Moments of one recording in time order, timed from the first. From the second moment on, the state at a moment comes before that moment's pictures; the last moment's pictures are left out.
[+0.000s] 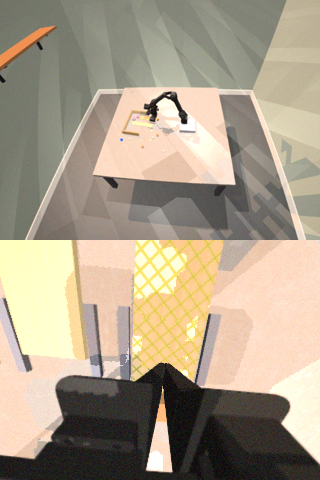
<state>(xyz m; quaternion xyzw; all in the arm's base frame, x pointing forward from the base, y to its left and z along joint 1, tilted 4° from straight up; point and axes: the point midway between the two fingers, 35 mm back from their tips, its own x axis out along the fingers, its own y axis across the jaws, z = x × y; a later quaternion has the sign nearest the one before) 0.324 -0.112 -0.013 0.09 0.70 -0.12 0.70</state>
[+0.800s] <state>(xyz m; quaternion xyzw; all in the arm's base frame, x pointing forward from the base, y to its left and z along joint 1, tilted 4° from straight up) 0.291 -0.102 -0.013 0.09 0.70 -0.12 0.70</state>
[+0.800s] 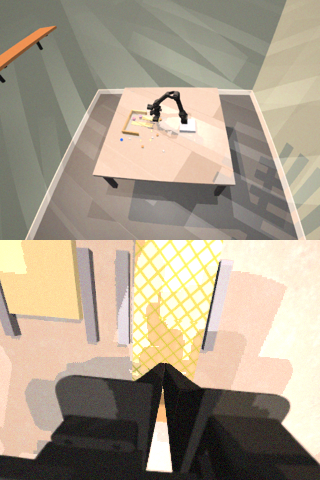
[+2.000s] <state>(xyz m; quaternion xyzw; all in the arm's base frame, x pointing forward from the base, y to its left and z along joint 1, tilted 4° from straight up) 0.241 -0.088 -0.012 0.09 0.70 -0.12 0.70</state>
